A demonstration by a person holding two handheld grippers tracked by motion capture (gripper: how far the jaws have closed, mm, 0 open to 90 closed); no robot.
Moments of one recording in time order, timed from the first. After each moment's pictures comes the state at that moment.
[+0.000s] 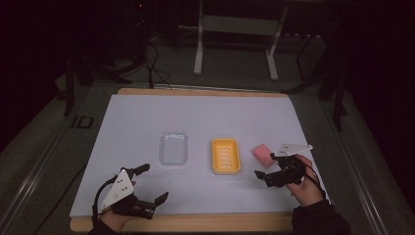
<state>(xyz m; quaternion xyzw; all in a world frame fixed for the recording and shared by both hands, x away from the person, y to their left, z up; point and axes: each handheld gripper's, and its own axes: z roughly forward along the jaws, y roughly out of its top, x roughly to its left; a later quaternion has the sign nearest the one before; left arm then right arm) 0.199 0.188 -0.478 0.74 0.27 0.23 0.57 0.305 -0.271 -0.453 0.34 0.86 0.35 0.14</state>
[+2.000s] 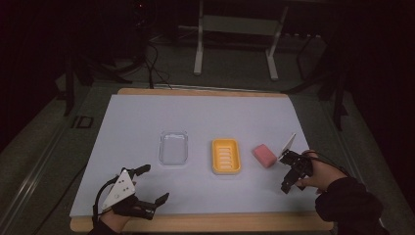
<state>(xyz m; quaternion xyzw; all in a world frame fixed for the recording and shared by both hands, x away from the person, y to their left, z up) 0.199 0.187 -0.479 0.75 0.27 0.22 0.56 0.347 -0.297 -0.462 0.43 0.90 -0.06 -0.04</state>
